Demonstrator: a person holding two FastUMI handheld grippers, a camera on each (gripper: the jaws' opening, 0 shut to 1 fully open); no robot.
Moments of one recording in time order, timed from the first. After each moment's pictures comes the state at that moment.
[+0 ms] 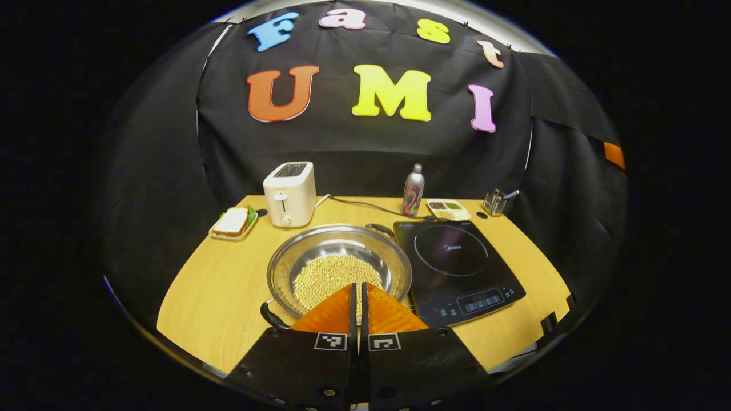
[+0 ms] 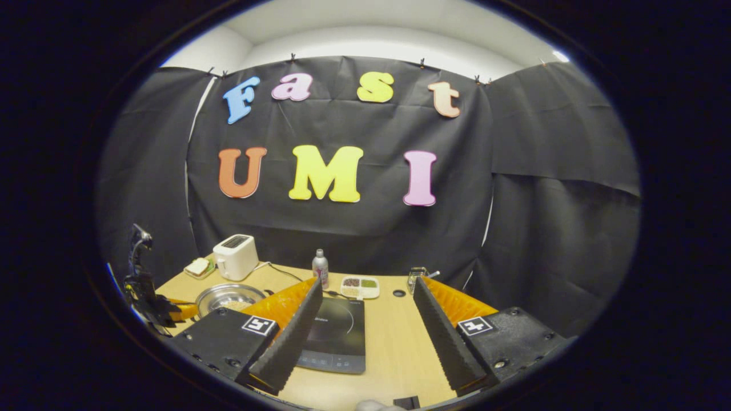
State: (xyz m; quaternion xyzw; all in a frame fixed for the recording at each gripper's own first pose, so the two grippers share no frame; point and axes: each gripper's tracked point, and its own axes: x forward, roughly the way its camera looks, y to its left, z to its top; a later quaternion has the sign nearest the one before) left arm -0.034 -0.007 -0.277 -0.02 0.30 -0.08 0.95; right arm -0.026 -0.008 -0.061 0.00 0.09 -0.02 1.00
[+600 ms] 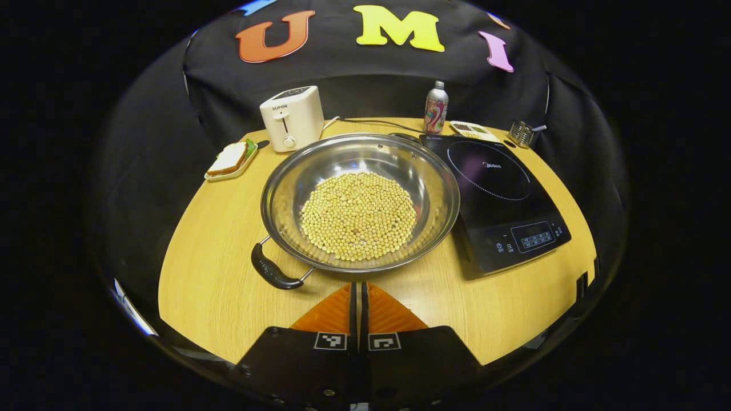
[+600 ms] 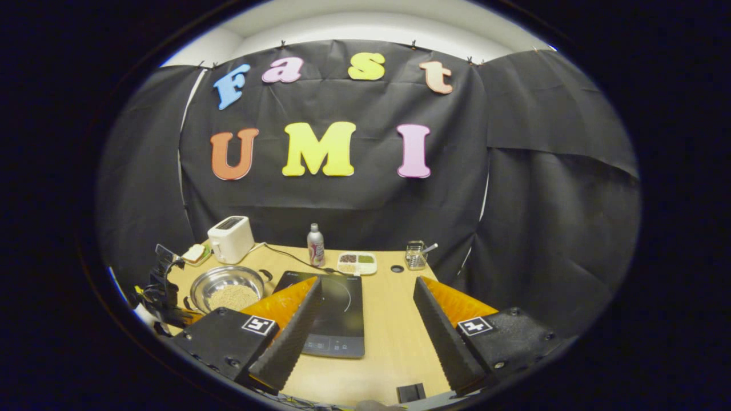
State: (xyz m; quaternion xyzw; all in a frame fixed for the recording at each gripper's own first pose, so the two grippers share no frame) left arm -0.051 0.014 -0.372 0.03 0.46 -0.07 0.89; right arm -0.031 -0.022 -0.114 0.02 0.14 -0.03 0.99
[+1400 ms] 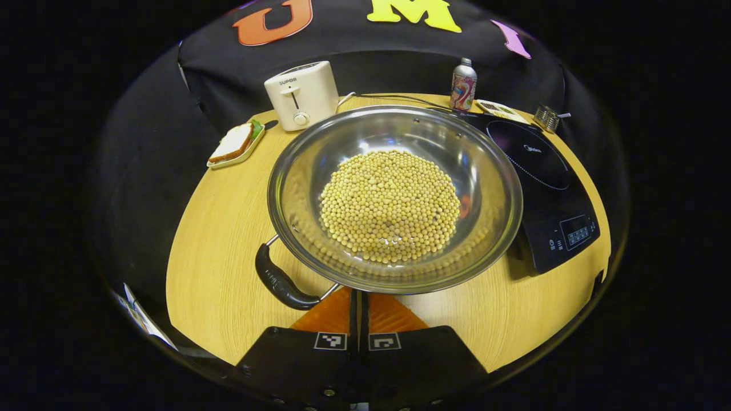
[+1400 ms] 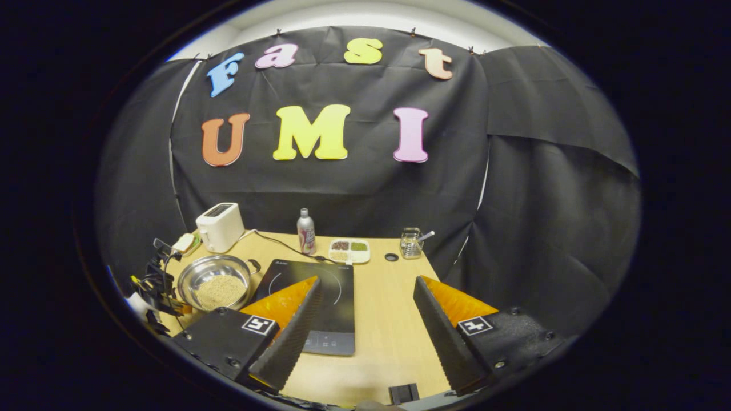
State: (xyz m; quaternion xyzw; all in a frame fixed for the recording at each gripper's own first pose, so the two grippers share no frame) left arm -0.037 0.049 -0.403 0.04 0.50 -0.03 0.86; right arm -0.004 -0.034 -0.133 0.01 0.17 -0.04 0.98
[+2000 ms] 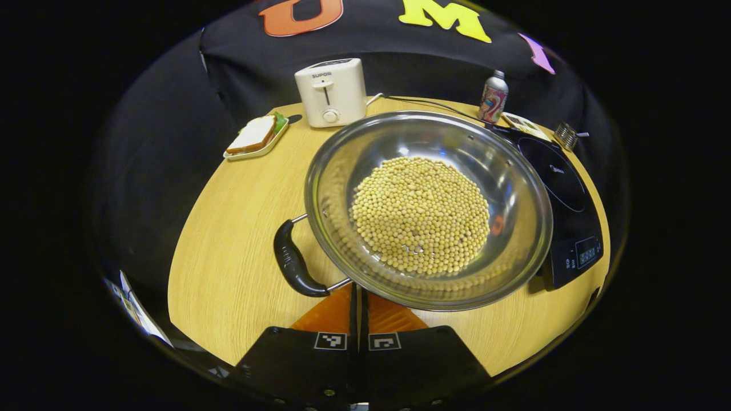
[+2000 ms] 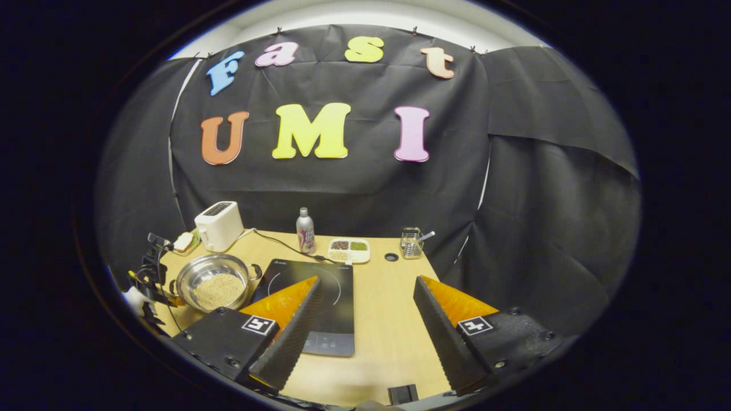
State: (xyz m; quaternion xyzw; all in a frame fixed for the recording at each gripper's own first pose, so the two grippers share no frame) left arm -0.014 0.092 -0.408 0.01 0.50 0.01 0.87; right arm 0.000 -0.034 -0.134 0.00 0.18 -0.04 0.98
